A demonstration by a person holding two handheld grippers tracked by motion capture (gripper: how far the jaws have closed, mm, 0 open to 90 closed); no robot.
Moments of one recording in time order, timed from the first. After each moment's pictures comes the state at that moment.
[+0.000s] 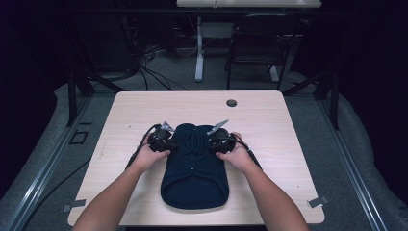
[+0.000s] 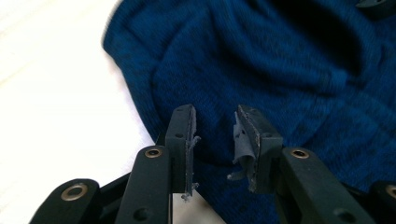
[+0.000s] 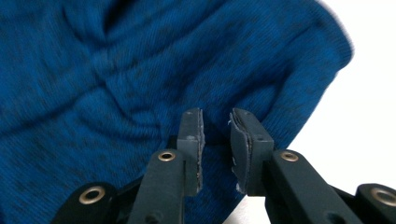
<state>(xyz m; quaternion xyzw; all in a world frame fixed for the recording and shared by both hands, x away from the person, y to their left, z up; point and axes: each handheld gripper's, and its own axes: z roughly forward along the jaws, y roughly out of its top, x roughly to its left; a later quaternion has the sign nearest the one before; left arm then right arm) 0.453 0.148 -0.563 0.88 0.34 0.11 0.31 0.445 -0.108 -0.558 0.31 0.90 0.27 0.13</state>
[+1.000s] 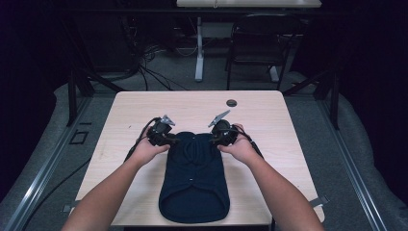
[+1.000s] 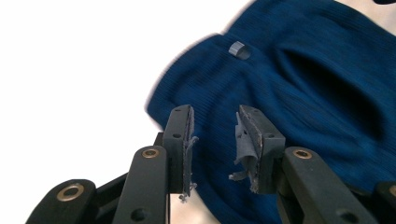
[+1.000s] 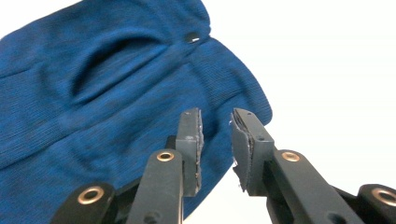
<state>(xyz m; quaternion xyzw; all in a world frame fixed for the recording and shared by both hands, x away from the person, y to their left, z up) 0.466 0.146 -0.532 0.88 0.34 0.12 0.31 0.453 -0.111 -0.517 0.29 0.91 0.28 0.13</state>
